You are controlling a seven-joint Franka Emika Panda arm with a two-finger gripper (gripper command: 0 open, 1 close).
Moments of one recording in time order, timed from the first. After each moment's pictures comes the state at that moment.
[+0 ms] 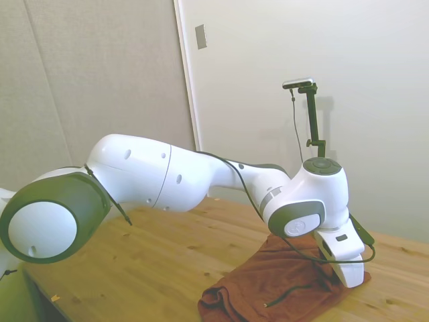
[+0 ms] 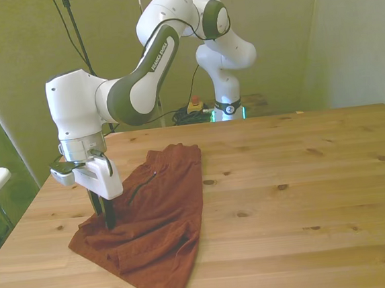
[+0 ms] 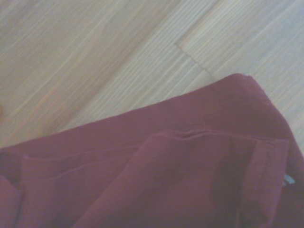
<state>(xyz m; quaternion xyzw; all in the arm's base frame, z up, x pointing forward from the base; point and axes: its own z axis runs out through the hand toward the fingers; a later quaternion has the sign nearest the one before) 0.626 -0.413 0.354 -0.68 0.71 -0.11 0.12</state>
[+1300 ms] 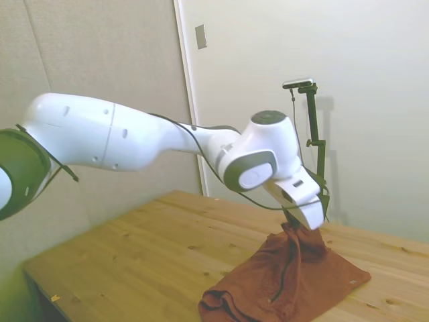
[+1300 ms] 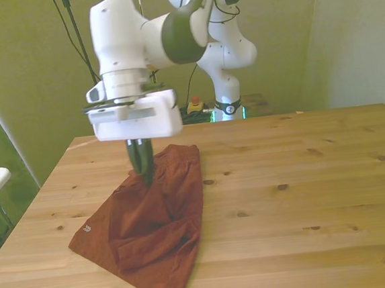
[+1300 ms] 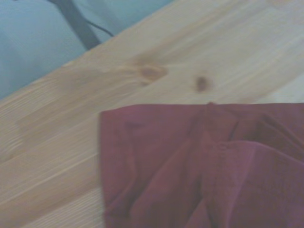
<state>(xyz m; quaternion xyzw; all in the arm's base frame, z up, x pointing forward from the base) 0.630 -0.257 0.480 -0.78 0.59 -0.17 0.12</state>
